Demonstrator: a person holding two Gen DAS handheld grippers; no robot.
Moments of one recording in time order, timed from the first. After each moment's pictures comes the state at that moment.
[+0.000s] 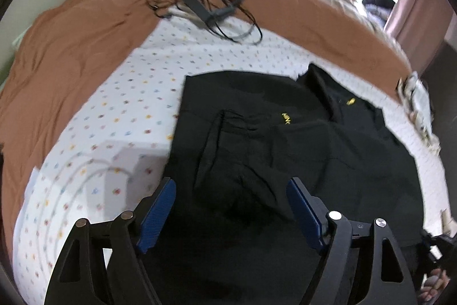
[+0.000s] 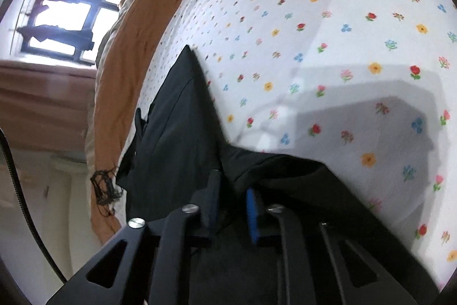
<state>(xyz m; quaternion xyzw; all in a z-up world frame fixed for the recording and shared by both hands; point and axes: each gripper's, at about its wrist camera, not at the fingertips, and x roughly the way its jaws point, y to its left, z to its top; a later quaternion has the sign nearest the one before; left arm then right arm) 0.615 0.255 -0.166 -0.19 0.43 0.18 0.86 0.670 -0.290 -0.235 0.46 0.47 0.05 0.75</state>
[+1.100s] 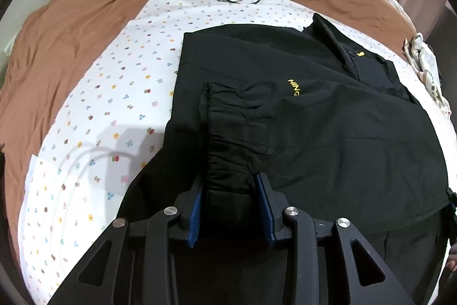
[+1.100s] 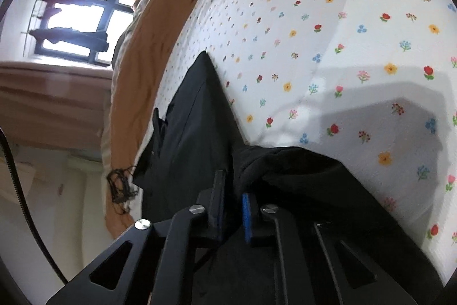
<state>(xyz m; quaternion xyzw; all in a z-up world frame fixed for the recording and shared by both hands) 0.598 0.240 -0.195 -0.15 0.50 0.17 0.84 0.672 -0.289 -0.229 0.47 0.45 0.08 0.75</state>
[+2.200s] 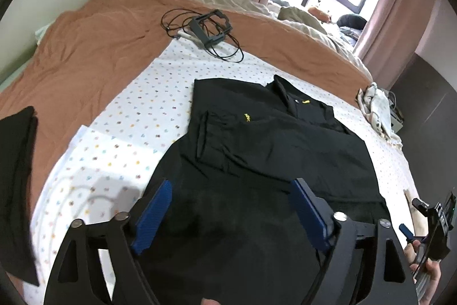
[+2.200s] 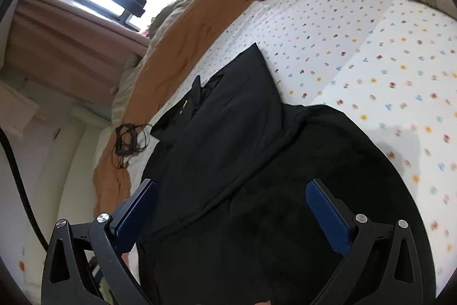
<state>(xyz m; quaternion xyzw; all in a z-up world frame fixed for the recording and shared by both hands) 0.446 0.214 -0.083 -0.22 0.37 0.14 0.89 0.575 -0.260 -0.137 0.34 0.44 0.14 0.82</state>
